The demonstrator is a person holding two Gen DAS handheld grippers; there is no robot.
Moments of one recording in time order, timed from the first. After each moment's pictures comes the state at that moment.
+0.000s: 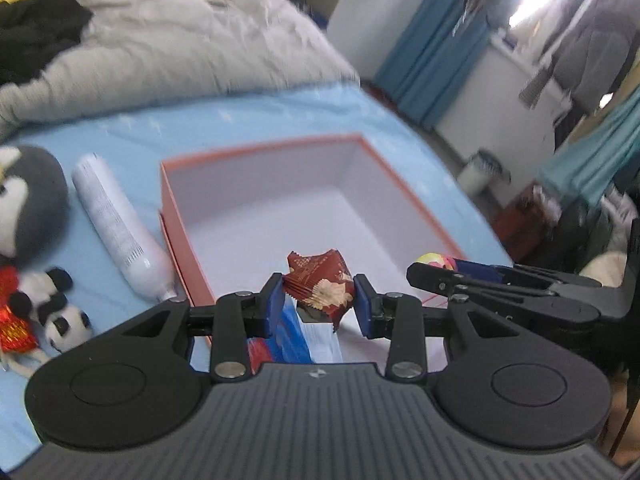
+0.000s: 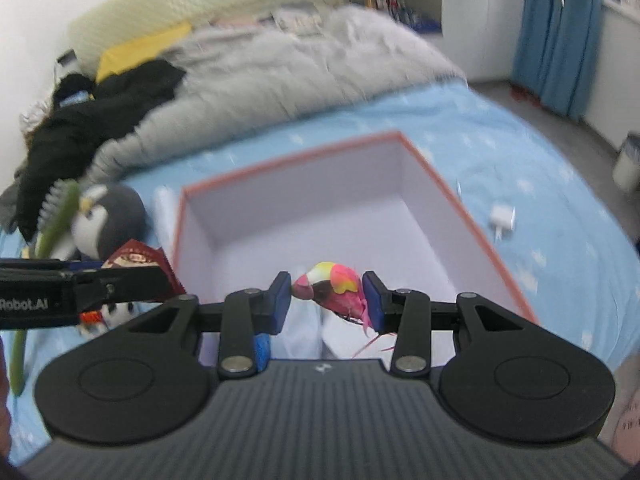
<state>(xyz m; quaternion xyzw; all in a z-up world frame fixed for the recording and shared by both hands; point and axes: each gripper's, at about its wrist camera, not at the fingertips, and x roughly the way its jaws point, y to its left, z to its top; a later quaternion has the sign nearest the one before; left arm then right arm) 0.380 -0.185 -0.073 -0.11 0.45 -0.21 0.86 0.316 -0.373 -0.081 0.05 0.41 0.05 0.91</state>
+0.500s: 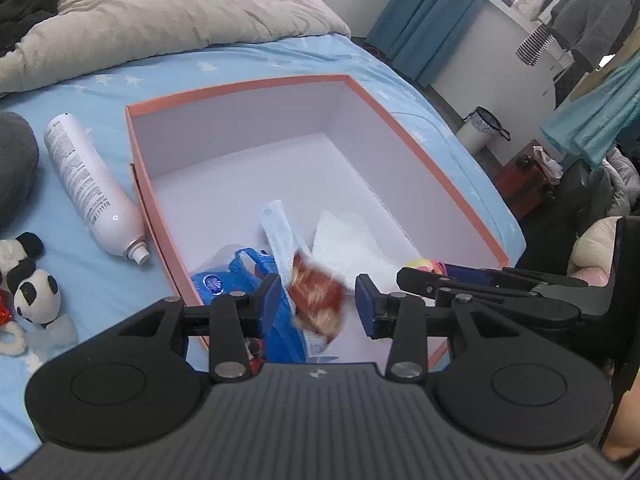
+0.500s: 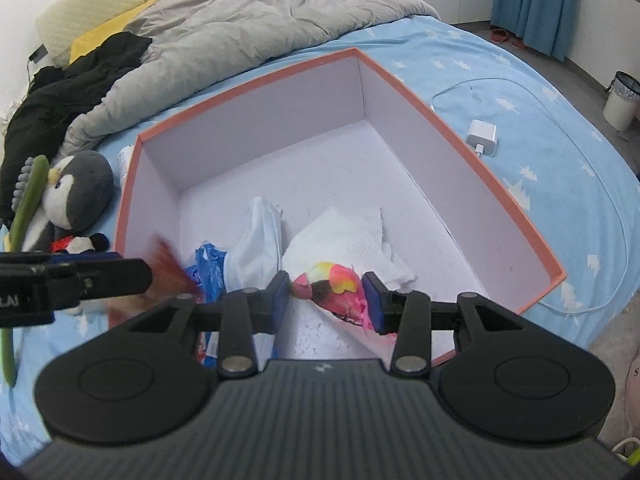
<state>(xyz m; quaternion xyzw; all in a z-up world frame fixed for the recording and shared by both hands) 0.372 -0.217 -0.109 -0.08 0.49 -0.22 0.84 0.297 -0.400 -0.128 0.09 0.45 0.02 0.89</state>
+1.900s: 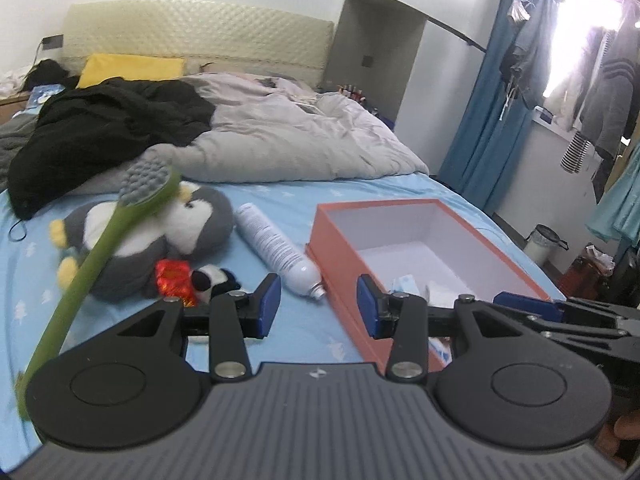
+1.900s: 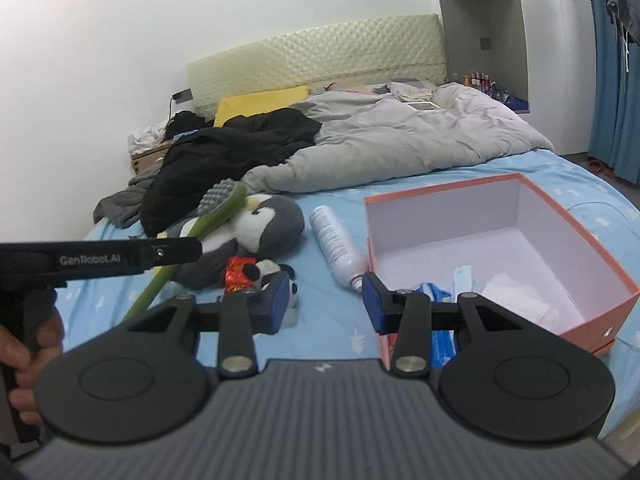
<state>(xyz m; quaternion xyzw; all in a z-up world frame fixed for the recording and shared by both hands) 0.156 -0.037 -0.038 -0.09 0.29 -0.08 0.95 0.144 -0.268 -0.057 0.05 0.26 0.18 0.95</state>
